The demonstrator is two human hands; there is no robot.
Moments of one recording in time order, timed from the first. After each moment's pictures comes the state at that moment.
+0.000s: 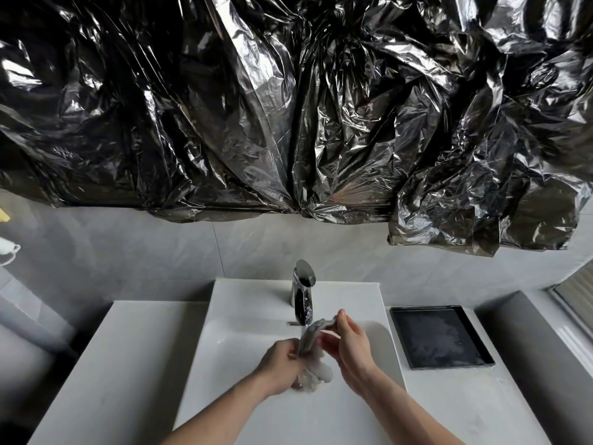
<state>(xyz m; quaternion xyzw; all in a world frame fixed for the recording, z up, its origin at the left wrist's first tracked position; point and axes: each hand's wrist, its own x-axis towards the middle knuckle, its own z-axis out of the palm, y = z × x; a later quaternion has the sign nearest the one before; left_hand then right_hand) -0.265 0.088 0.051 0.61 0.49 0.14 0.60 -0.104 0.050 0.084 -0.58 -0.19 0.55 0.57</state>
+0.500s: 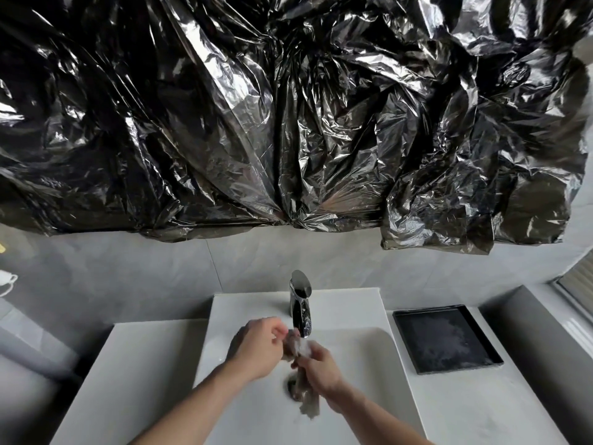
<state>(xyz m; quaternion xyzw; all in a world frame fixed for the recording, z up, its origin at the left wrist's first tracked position) -0.290 0.131 0.107 0.76 0.57 0.10 0.30 -0.139 0.059 0.041 -0.66 -0.33 0.55 0.39</state>
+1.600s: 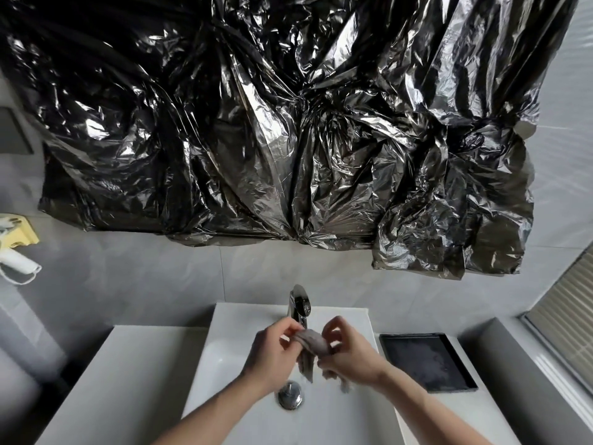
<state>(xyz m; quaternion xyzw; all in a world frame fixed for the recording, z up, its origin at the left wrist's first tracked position) -0.283 0.056 0.159 0.68 0.47 0.33 0.46 -0.096 0.009 0.179 -0.66 -0.52 0.45 0.31</state>
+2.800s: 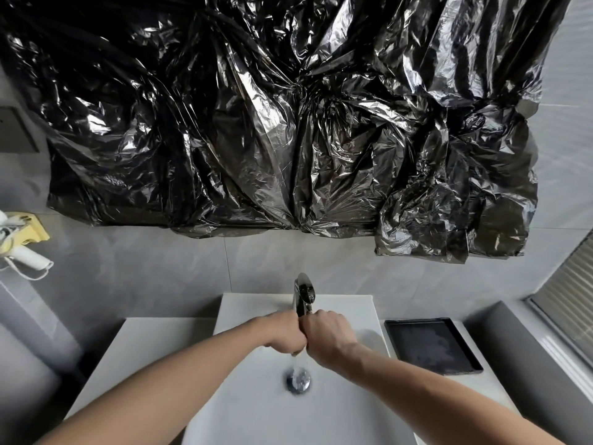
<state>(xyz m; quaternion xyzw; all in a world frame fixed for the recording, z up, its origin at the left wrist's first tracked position) -0.268 0.087 0.204 0.80 0.50 -0.16 0.28 -0.152 0.032 0.183 -0.68 -0.73 0.05 -0.02</state>
